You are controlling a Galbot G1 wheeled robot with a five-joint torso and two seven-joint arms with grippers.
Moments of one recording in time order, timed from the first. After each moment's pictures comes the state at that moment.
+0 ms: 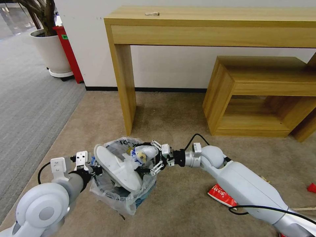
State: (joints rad) left arm 1.43 -0.86 -0.57 -2.37 -1.33 0.72 -0.75; right arm -0.61 1.00 -0.26 1.58 0.68 0.20 -0.92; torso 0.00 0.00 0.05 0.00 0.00
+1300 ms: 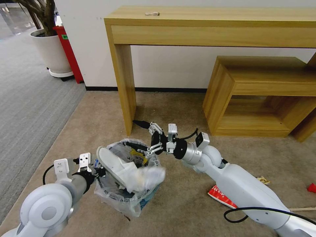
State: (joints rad) left arm 1.43 -0.88 -0.55 -2.37 -1.37 0.72 -0.77; right arm -0.63 1.00 -0.25 1.74 1.04 0.18 -0.78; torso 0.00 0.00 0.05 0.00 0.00
